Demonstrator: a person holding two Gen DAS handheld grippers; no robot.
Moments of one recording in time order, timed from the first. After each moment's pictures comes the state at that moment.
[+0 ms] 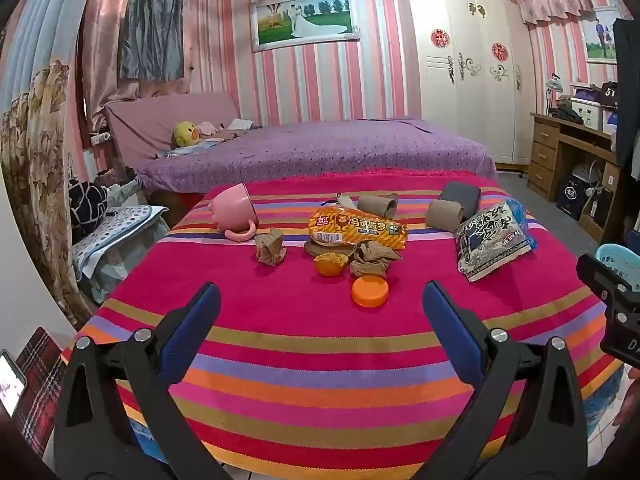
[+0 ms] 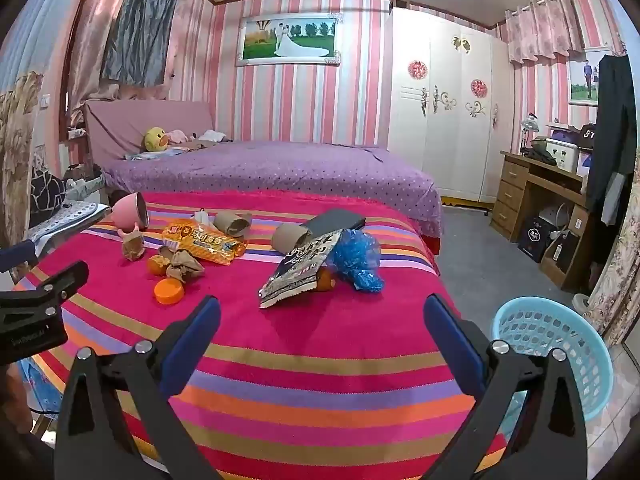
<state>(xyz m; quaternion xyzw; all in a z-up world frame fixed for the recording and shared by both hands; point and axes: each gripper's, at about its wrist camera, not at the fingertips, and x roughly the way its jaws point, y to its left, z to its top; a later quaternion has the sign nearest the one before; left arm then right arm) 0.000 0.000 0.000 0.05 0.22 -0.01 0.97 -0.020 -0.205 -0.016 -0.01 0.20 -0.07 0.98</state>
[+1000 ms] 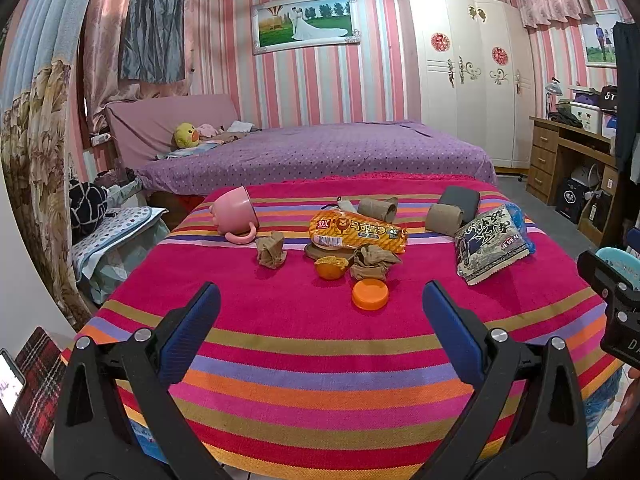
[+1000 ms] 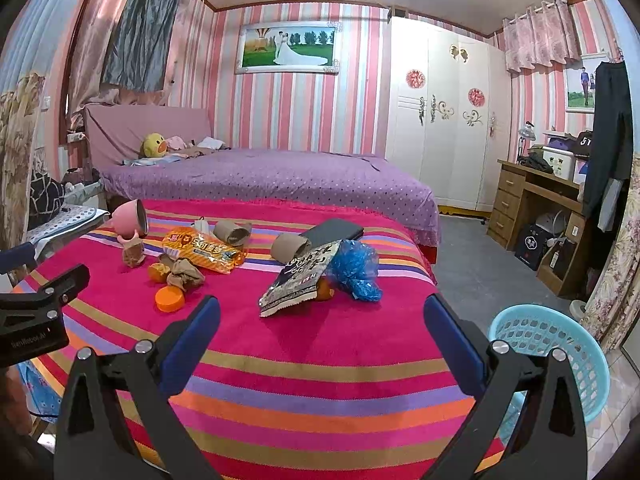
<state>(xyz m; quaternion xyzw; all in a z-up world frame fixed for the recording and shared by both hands) 0.000 -0.004 0.003 0.05 0.22 -0.01 0.98 -0.026 -0.204 -0.004 -0.01 0.18 -0.07 0.98</state>
